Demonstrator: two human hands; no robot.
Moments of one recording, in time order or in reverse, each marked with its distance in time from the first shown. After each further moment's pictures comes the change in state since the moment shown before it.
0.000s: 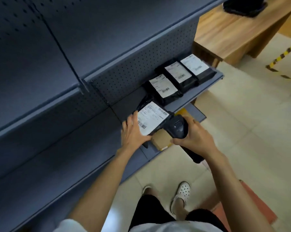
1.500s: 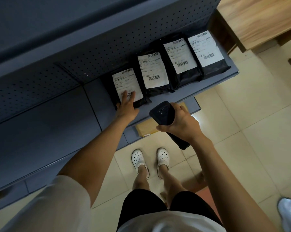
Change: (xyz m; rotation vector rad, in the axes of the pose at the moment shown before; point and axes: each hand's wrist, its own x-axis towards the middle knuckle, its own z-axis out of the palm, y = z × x) left_hand 0.171 0.032 0.112 -0.109 -0.366 -0.310; right_hand 0.174 0.052 -0.014 -0.108 -0.265 -0.023
